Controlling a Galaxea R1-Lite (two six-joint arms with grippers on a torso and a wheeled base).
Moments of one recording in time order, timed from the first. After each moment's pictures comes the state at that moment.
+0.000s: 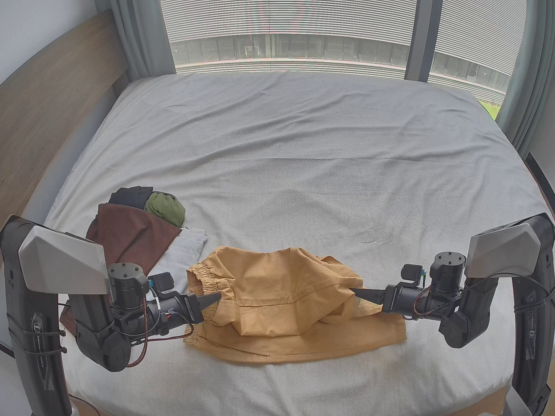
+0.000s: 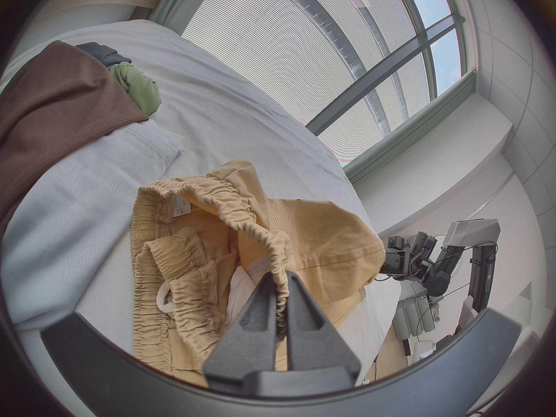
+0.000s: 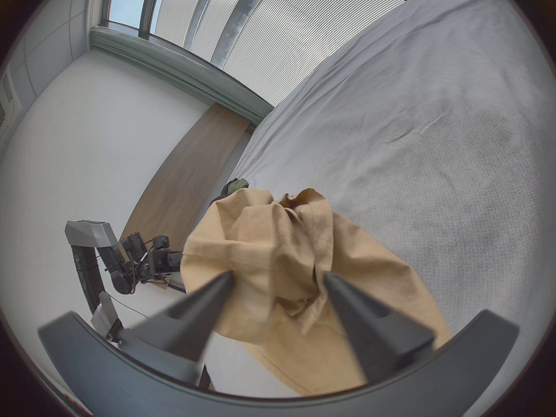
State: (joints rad) left arm -0.26 2.32 -0.38 -1.55 -0.47 -0.49; right arm 0.24 2.45 -0.55 -1.54 0.67 0.53
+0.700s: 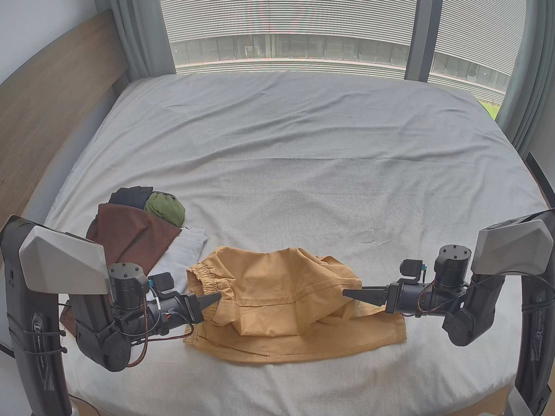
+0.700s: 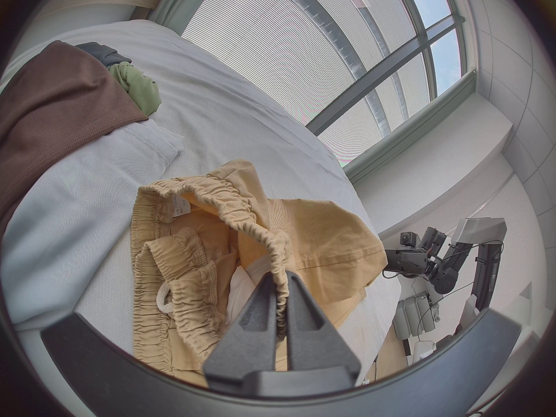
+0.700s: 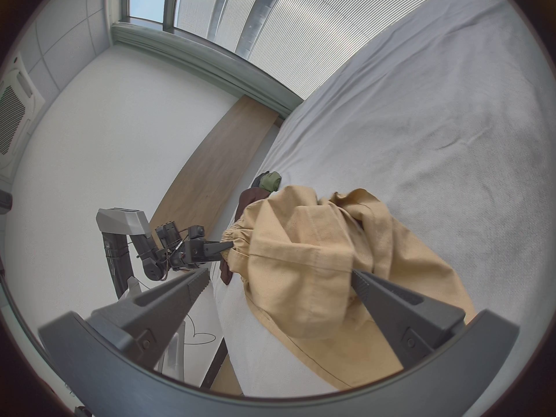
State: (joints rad) left arm -0.26 2.32 -0.38 -1.55 -0.47 -0.49; right arm 0.26 2.37 -0.52 -1.54 0.81 0.52
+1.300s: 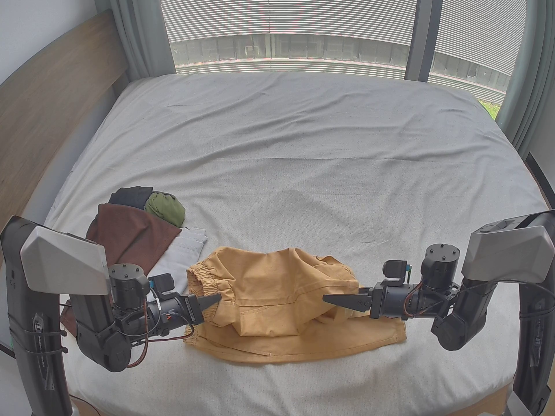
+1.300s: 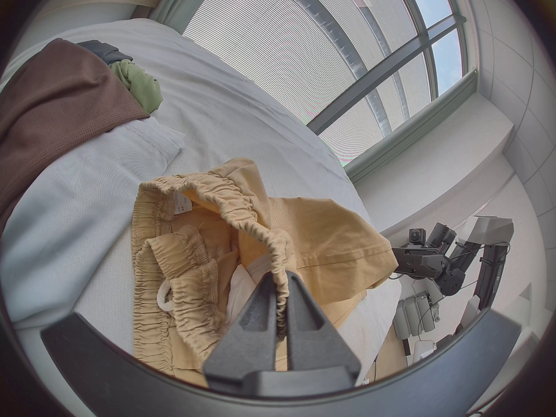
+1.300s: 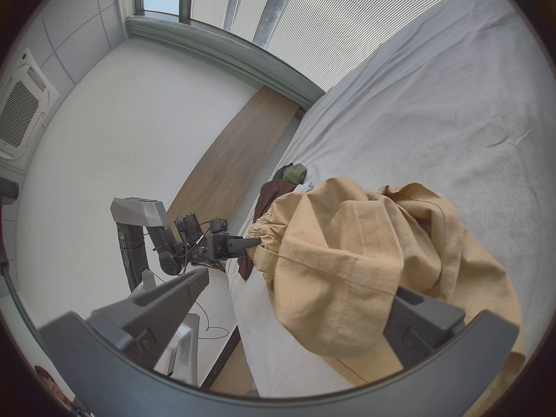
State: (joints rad) left arm -0.26 2.33 -0.38 -1.55 -0.47 -0.49; right arm 0.37 2.35 -0.56 -1.54 0.81 0.54
